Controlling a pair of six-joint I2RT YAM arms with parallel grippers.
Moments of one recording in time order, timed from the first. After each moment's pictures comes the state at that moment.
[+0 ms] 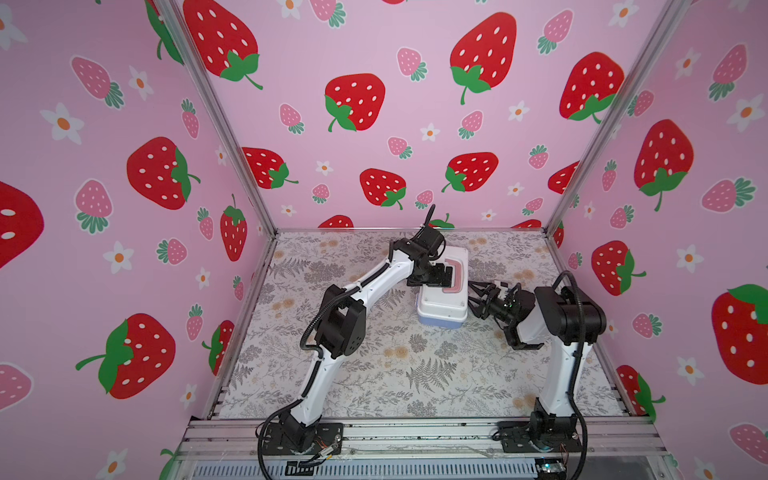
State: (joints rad) left arm -0.67 2.30 2.15 -0.96 0.21 -0.45; right arm 0.14 2.10 0.58 1.39 -0.79 1.63
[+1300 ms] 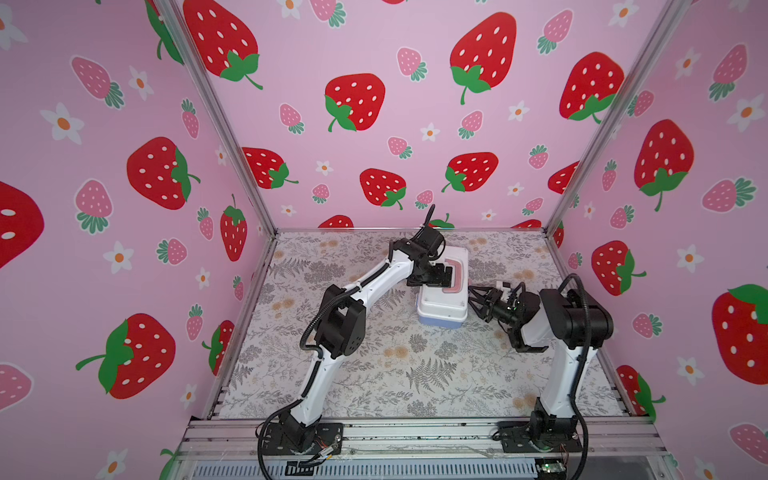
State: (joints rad) left arm -0.67 2.29 2.14 -0.95 0.21 -0.45; right arm 0.11 2.04 0.54 1.35 -0.86 1.49
